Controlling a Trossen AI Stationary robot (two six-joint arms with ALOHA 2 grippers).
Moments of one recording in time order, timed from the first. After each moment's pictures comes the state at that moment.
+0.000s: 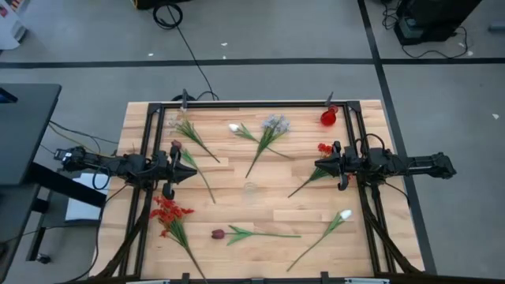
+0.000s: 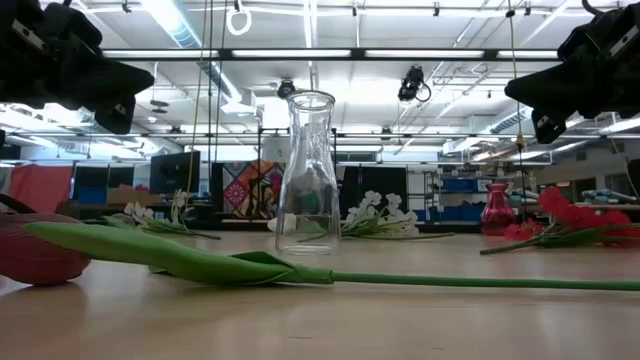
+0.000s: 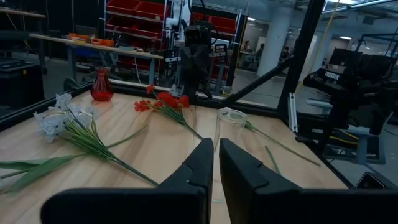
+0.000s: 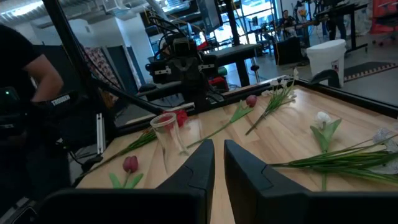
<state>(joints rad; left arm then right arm) -0.24 0.02 0.01 0.05 -0.23 -0.17 0.03 0.02 0.01 0.03 0.09 0.29</state>
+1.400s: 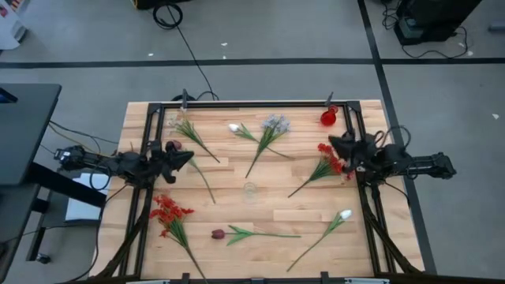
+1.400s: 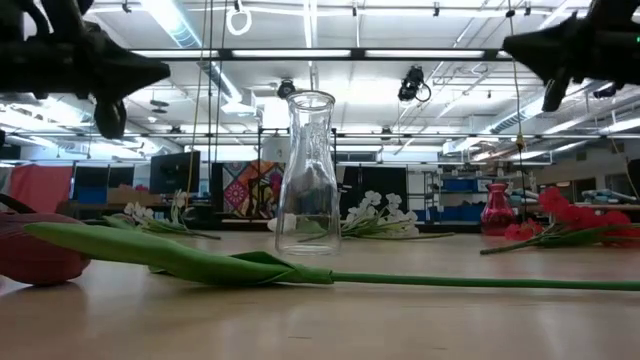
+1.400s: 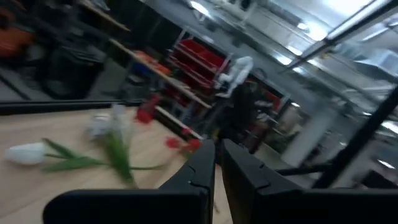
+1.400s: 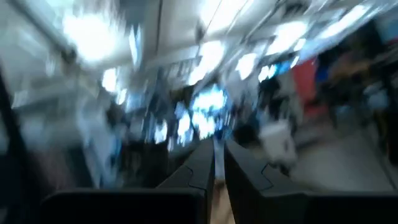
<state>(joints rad) -0.24 0.06 0.01 0.24 -0.55 -0.51 0.04 0.02 0.01 0.45 0.43 0.23</state>
